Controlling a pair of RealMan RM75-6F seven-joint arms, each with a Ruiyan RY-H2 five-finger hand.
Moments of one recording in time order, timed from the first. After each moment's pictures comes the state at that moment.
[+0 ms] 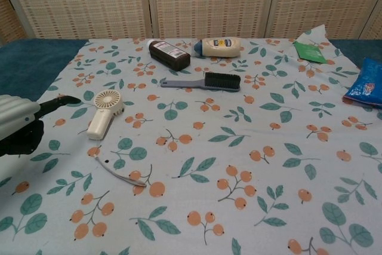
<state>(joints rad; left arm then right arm) -0.37 -1.55 -0.08 -1.31 1.54 1.13 0.27 0.01 -1.01 0.00 -1.85 -1.59 1.47 -0.22</state>
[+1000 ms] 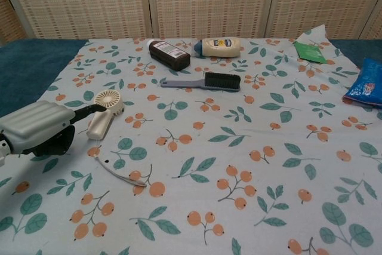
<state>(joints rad) -0.48 -1.69 -0.06 -1.10 1.49 1.07 0.25 0.02 -1.03 0.01 -1.85 -1.54 1.46 -0.24</state>
